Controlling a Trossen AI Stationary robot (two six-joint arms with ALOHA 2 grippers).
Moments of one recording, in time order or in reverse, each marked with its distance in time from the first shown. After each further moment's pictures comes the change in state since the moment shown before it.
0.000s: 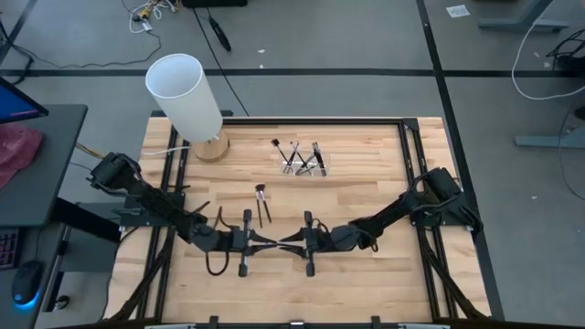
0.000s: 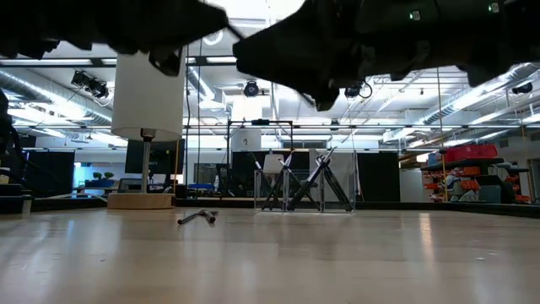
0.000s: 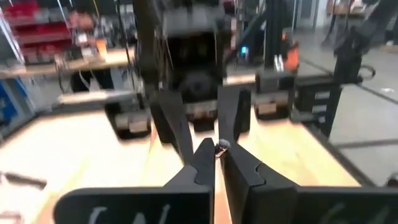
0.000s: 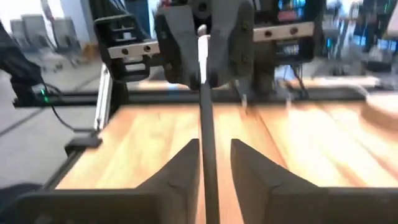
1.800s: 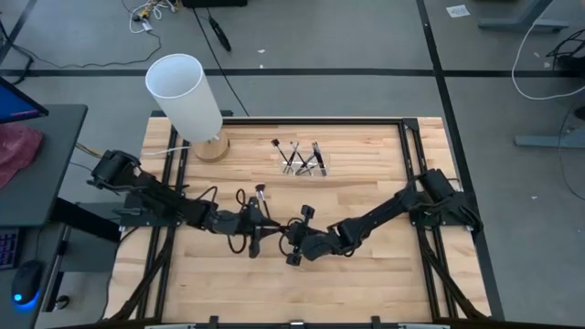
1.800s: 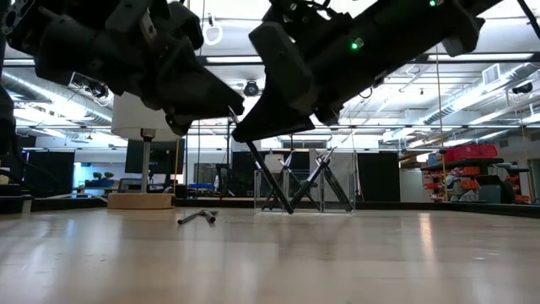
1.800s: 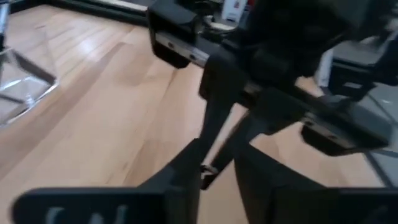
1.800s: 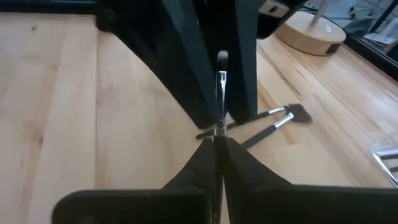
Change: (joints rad) left arm 0.184 -0.019 -0.001 -0.265 0.189 -0.386; right arm -0.029 0.053 0.276 -0.719 0.295 0.168
